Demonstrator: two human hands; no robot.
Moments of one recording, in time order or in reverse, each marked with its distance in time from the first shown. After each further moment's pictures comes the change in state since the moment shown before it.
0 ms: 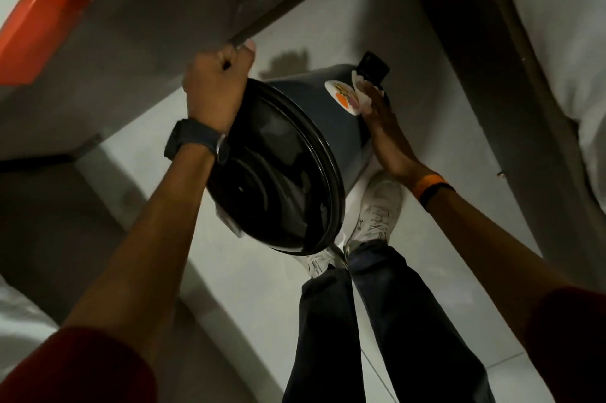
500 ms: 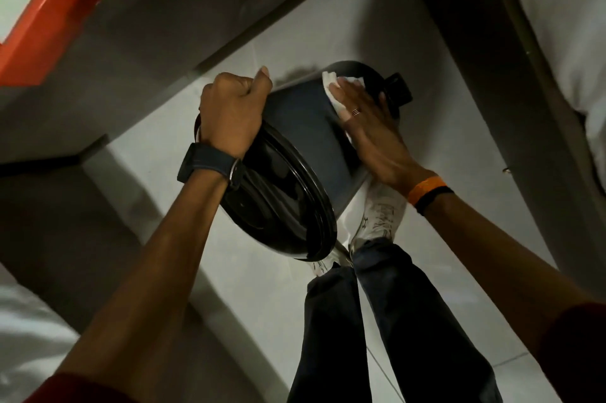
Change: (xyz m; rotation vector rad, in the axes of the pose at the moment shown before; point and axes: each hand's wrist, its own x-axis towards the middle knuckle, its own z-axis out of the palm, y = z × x) left_hand -0.029 -0.003 0.009 0.123 0.029 -0.002; right_hand -0.024 -0.033 0.014 -0.502 -0.047 -0.240
